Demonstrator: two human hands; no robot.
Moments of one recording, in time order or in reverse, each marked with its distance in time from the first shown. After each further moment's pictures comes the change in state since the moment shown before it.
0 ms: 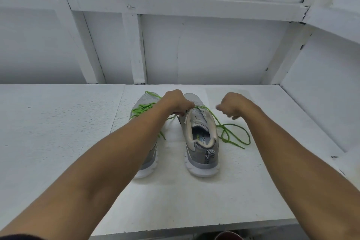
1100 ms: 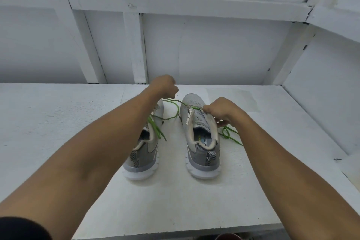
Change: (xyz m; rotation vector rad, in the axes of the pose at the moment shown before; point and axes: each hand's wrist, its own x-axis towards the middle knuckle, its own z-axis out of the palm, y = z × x) left_hand 0.021 -0.014 -0.044 0.155 0.095 0.055; right_hand -0.009 -0.023 0.028 0.382 -0.033 -0.048
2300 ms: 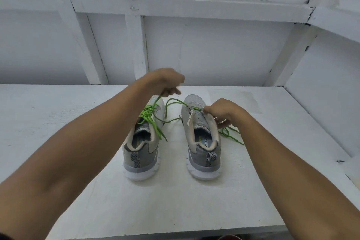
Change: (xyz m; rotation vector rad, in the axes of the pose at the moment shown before) left_hand -0.024 0.022 -0.033 -0.498 -0.224 -0.104; right_hand 0.001 -0.002 -0.002 0.022 -0.063 0.047
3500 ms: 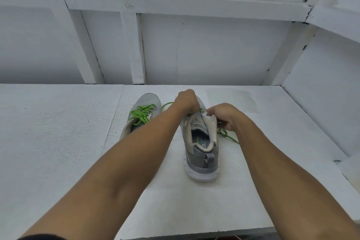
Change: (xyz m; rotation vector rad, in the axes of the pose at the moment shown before) left_hand 0.037 -0.011 0.091 0.392 0.179 0.115; right_hand 0.025 0.026 0.006 0.400 0.017 0.113
